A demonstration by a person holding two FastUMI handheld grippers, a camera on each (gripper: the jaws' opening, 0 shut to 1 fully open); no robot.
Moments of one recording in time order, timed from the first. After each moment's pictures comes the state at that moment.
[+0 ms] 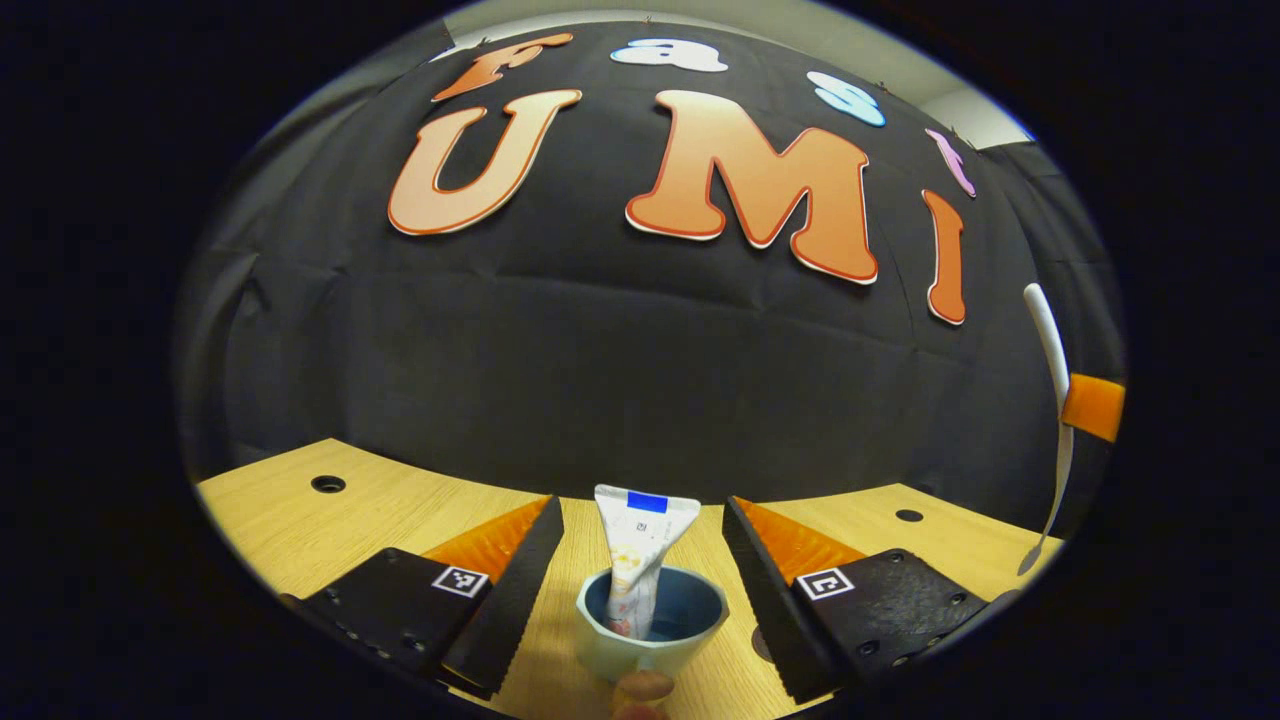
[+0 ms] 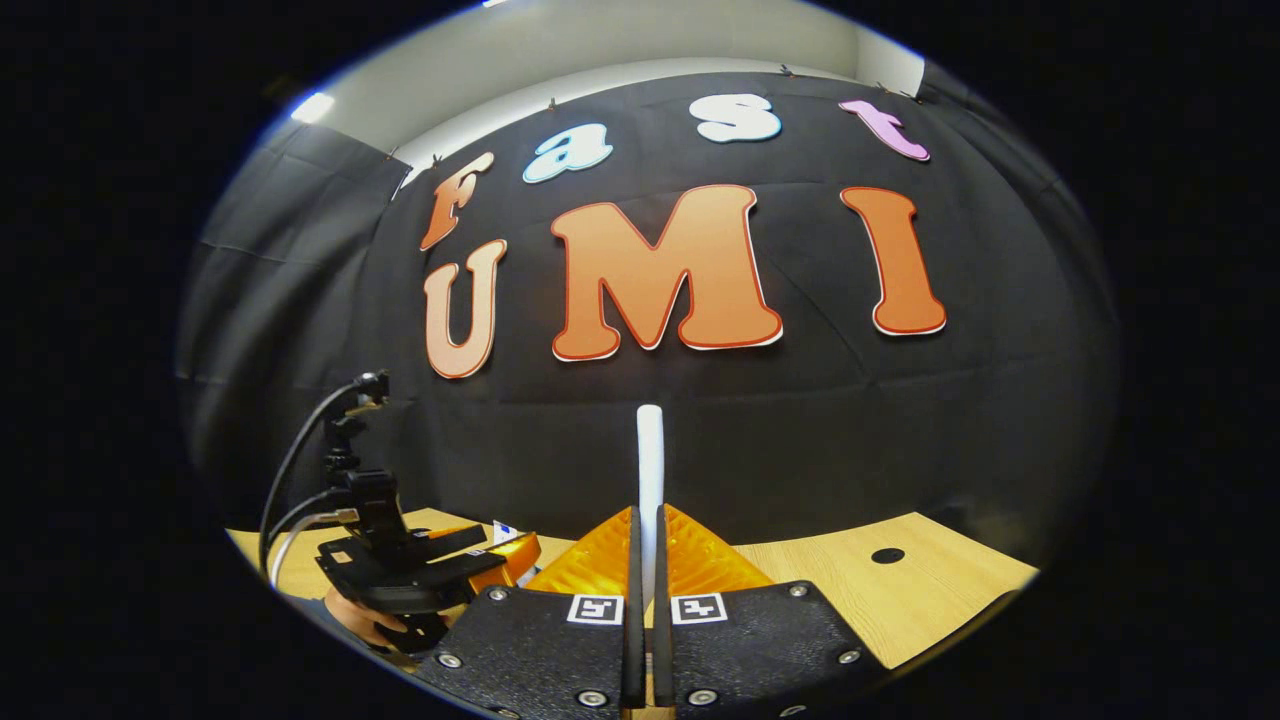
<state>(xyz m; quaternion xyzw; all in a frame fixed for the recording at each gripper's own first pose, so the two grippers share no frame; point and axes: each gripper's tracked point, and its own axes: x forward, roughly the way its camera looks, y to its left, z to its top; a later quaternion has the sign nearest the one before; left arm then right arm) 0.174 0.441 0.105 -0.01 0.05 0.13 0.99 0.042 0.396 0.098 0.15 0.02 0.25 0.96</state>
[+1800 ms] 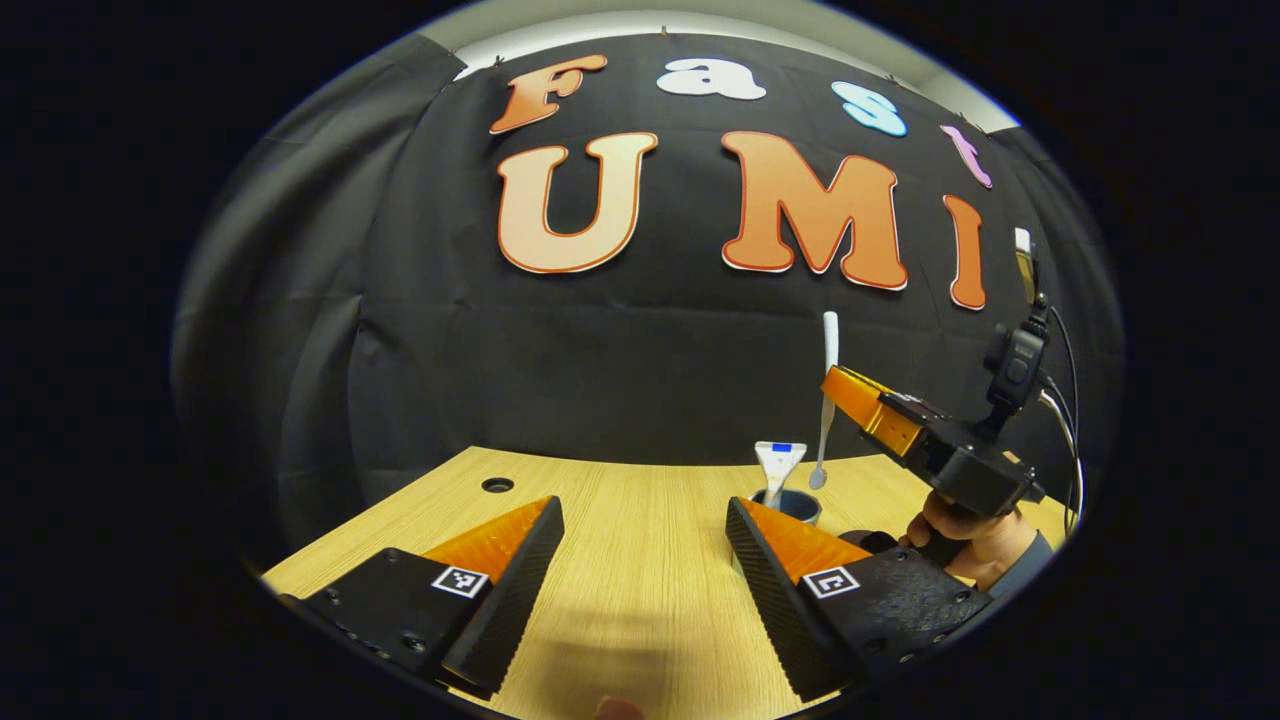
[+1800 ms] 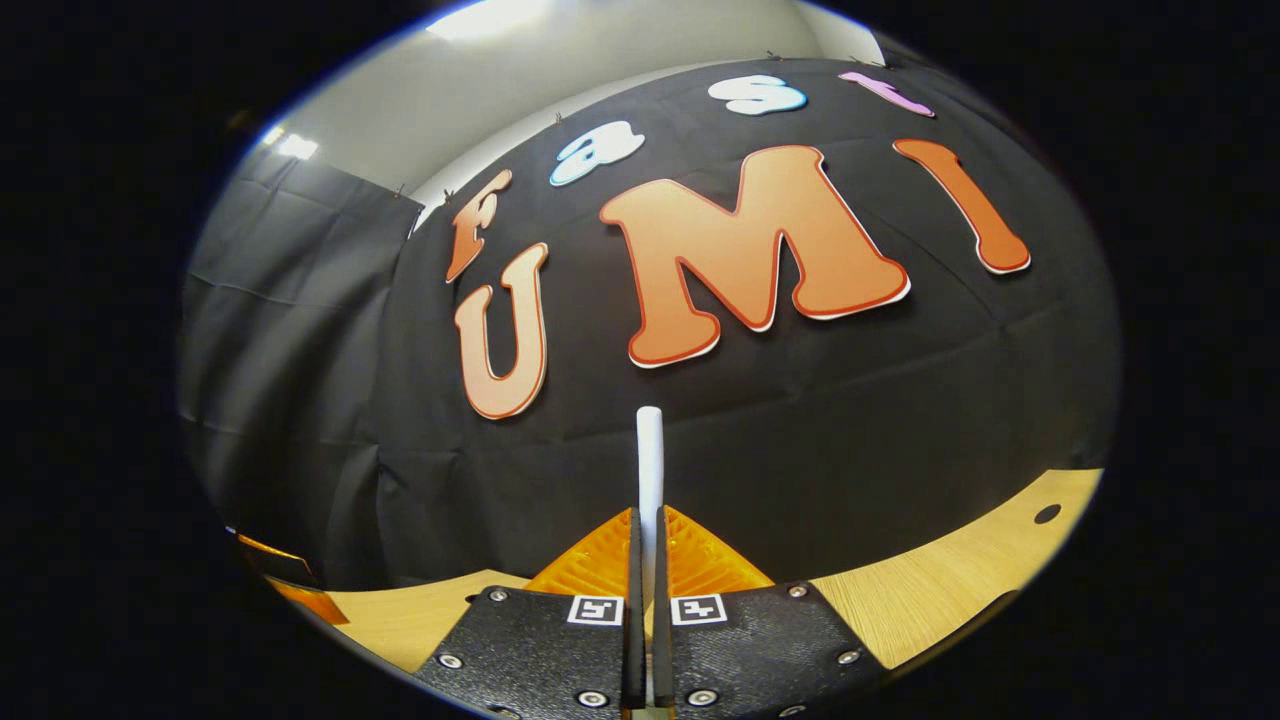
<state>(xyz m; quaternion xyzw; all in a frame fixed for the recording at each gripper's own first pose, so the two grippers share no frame) -0.013 0.510 0.155 0.03 0.12 0.21 0.97 0.095 0.569 0.105 0.23 -0.03 0.31 0.92</state>
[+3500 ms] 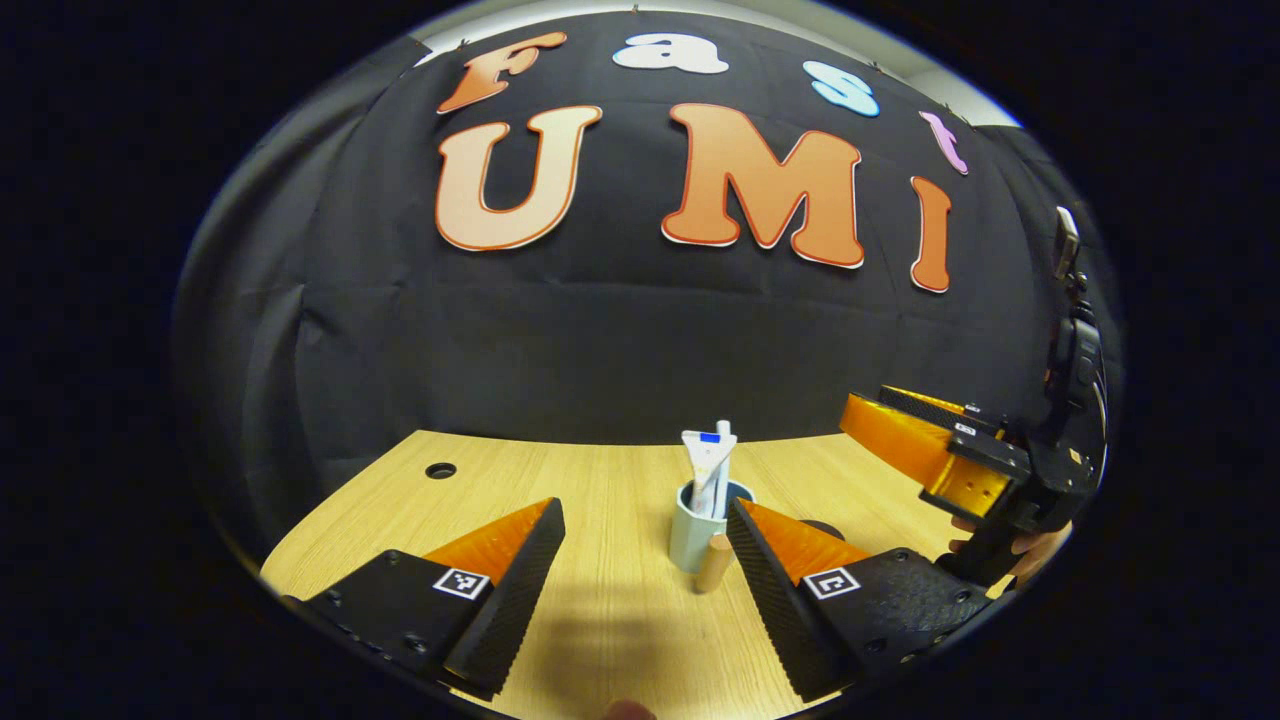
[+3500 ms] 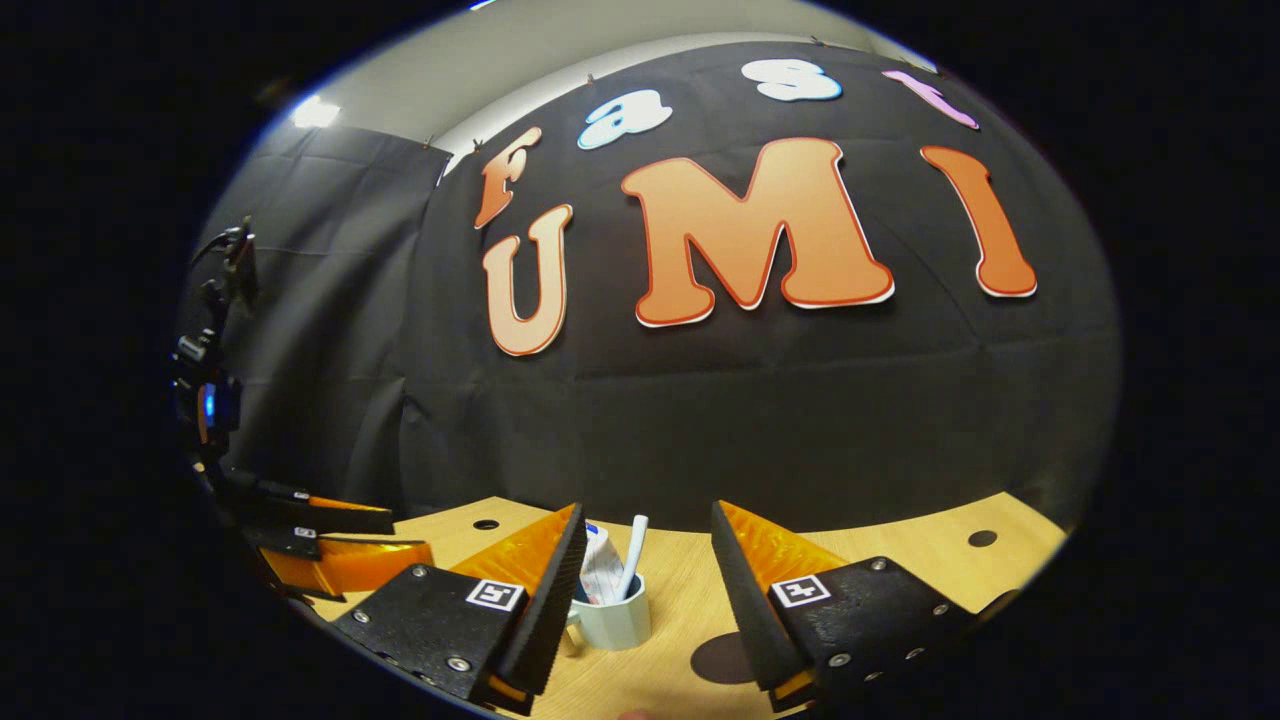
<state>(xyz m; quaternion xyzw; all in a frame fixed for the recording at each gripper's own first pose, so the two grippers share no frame) 0.032 0.447 0.156 0.01 0.18 0.14 0.97 0.026 0.475 0.108 0.14 0.04 0.35 0.92</state>
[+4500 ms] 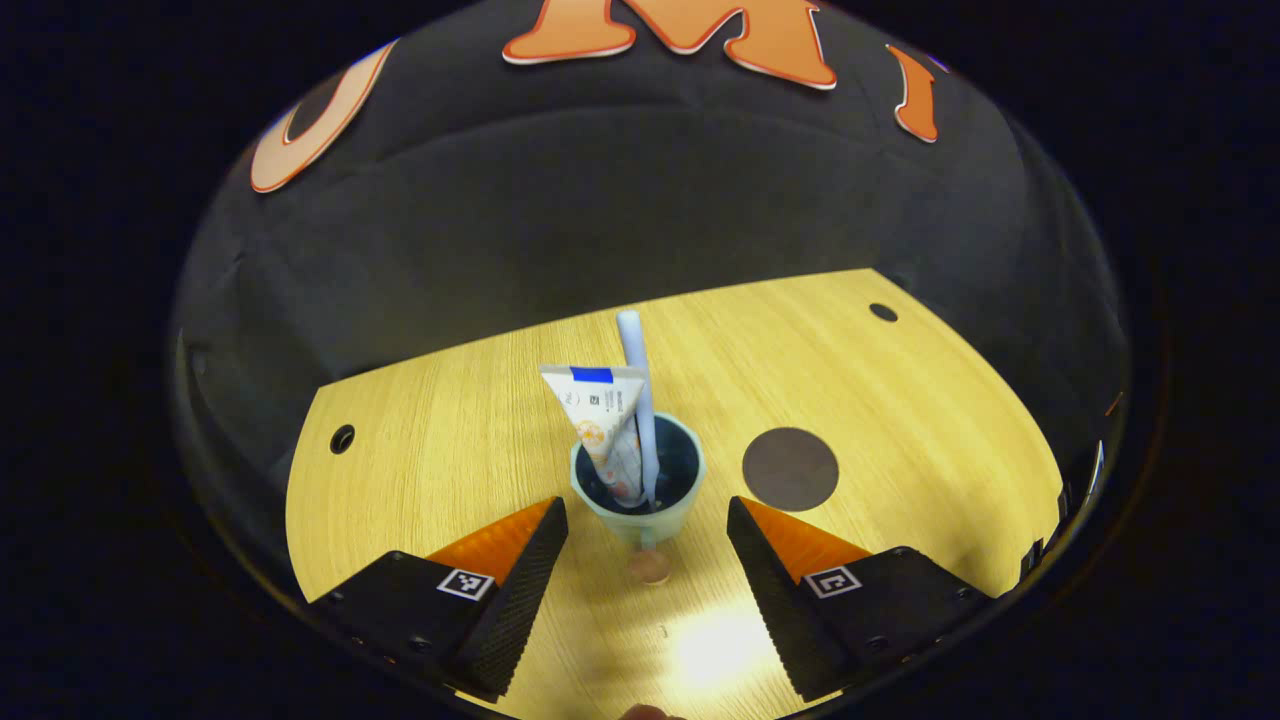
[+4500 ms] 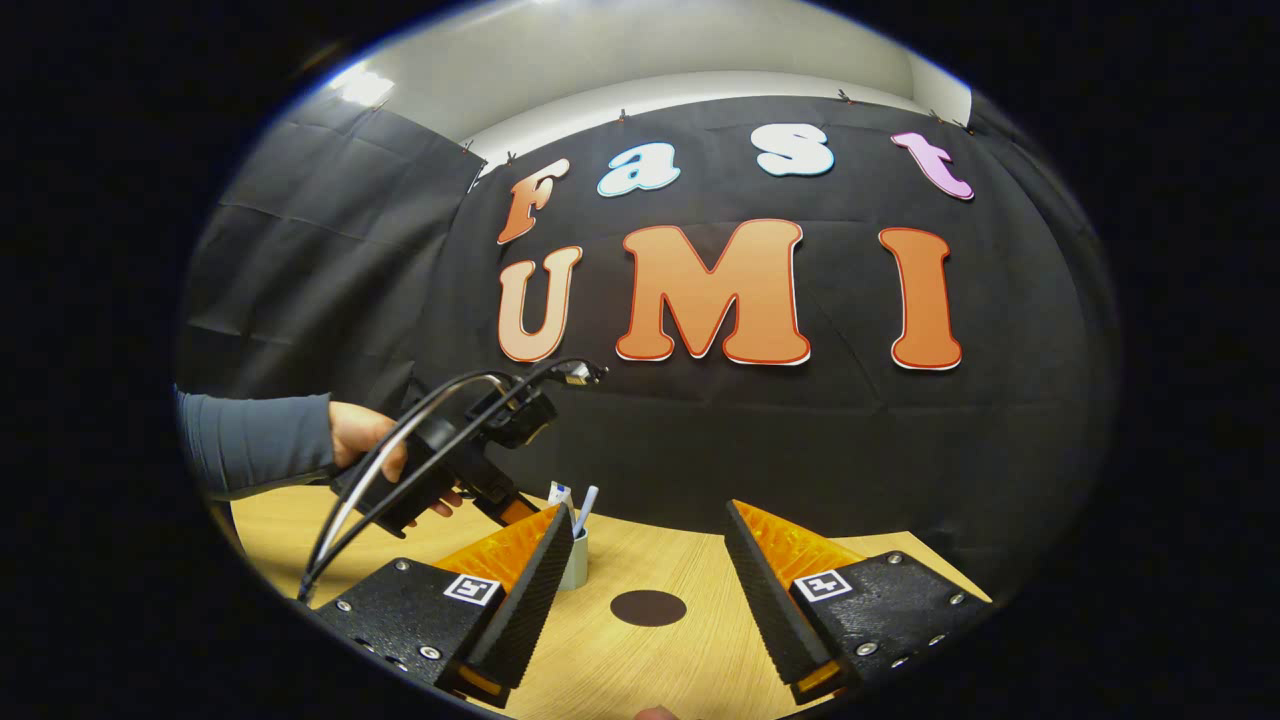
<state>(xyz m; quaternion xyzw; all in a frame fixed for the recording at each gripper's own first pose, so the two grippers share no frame) 0.119 0.418 0.071 0.05 0.48 0.06 0.87 -0.049 0.341 0.104 0.08 -0.01 0.32 0.94</state>
